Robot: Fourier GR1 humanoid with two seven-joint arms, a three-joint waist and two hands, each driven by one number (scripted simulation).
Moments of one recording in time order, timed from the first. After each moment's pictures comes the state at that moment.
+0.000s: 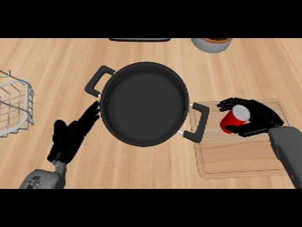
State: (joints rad) left arm -0.10 0.22 -0.18 -1.35 0.11 -0.06 0.11; right arm -0.58 -0.38 0.02 -0.44 0.03 0.63 -0.35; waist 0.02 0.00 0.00
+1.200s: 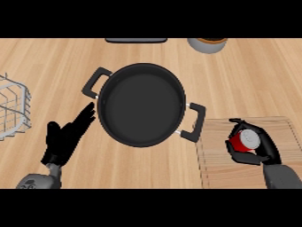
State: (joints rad) left arm -0.06 0.21 -0.14 -1.39 0.09 -0.09 0.14; right arm -0.26 -0.27 -0.03 -0.69 0.08 0.17 -0.80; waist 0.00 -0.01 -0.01
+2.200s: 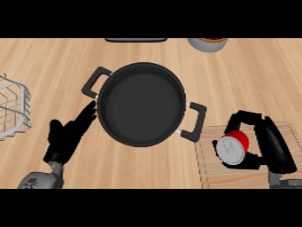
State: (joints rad) left arm -0.08 0.18 -0.12 -1.39 0.06 -0.10 0.15; right arm -0.03 -0.28 0.17 -1.71 0.39 -0.10 -0.14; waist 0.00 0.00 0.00
